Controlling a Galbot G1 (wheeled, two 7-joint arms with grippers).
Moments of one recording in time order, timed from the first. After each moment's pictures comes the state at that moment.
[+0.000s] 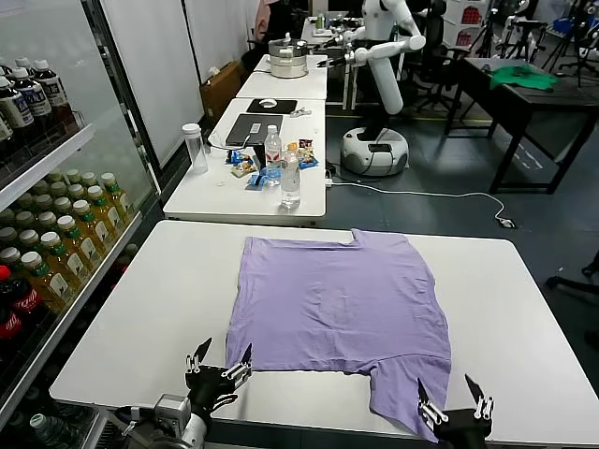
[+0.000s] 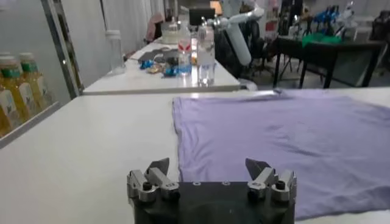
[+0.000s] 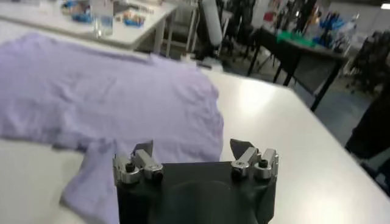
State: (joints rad) left arm 1.54 -1.24 -0.31 -2.20 -0.24 0.52 -0.24; right arm -1.94 1.30 0.55 2.34 0.13 -0.42 0.19
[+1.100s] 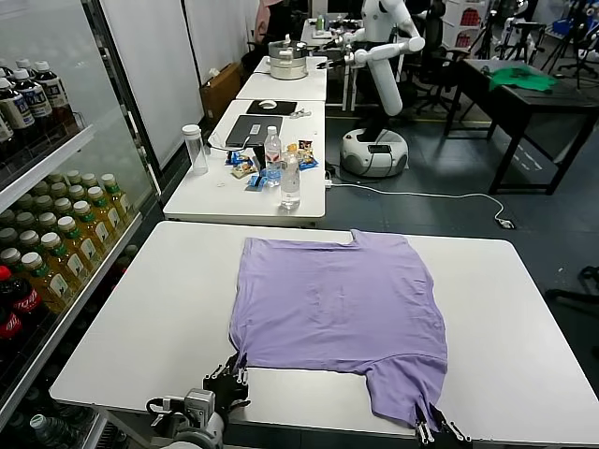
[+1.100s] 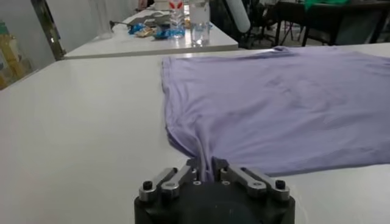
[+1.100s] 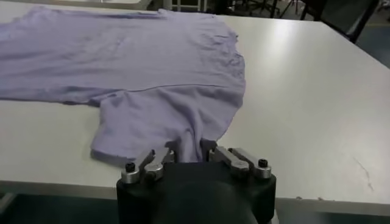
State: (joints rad) left arm 1.48 -1.22 -0.26 -2.09 -0.29 0.55 -0.27; right arm -1.90 1.28 0.57 2.30 0.31 -0.43 0.13
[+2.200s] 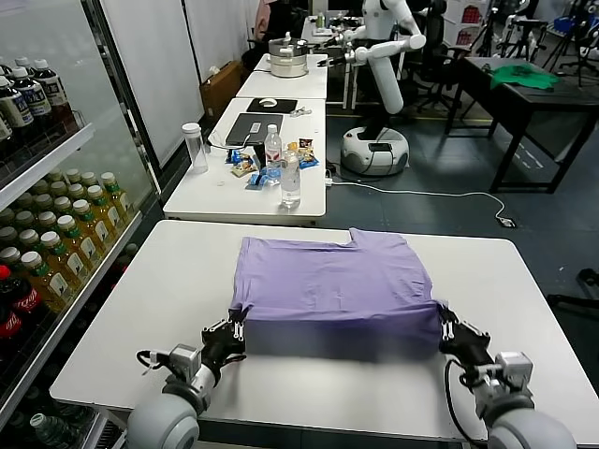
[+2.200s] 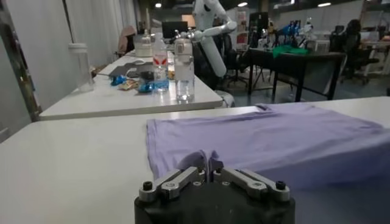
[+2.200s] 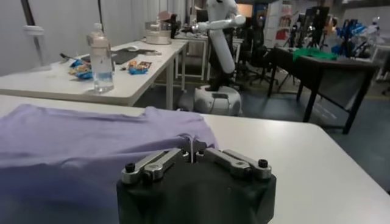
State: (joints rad) left arm 1.22 -1.08 -0.21 -2.02 -0.43 0.45 -0.20; right arm -1.33 1.08 0.56 2.10 0.45 -0.48 0.13
